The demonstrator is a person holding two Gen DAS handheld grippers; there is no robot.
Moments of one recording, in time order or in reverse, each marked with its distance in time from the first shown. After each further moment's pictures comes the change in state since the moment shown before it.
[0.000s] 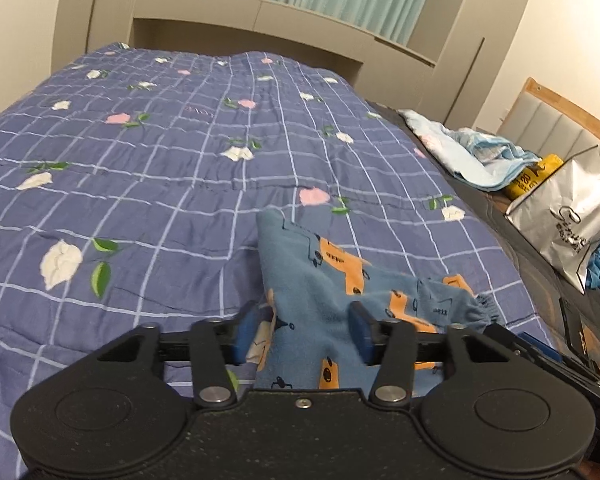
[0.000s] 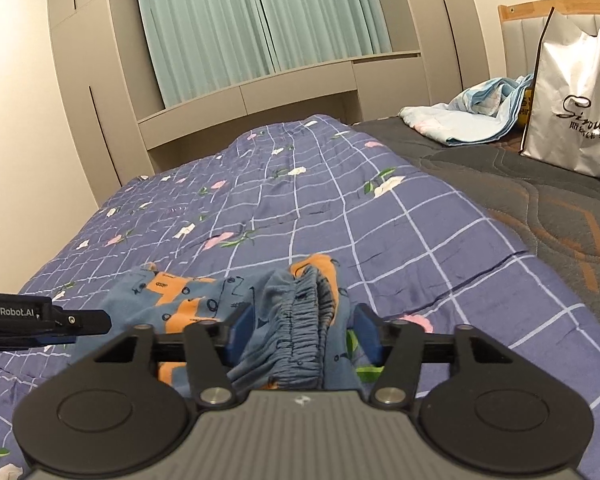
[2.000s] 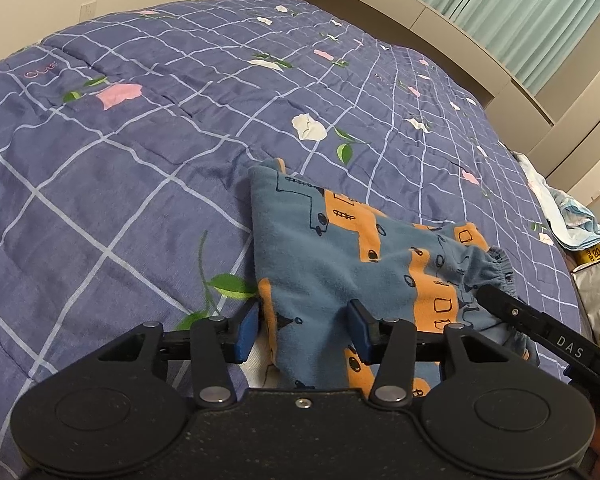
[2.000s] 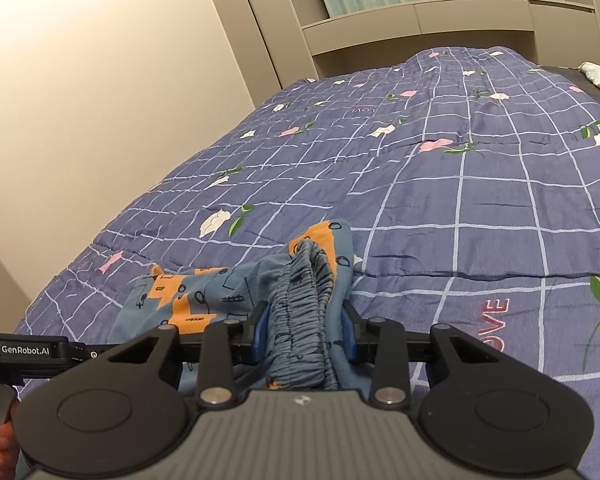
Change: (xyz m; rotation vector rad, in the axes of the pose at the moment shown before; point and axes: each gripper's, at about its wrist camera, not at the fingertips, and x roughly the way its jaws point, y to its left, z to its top) left arm -0.102 0.112 -0.104 -0.394 0.052 0.199; right arm 0.022 0.091 -0.034 -0.212 0.284 0.459
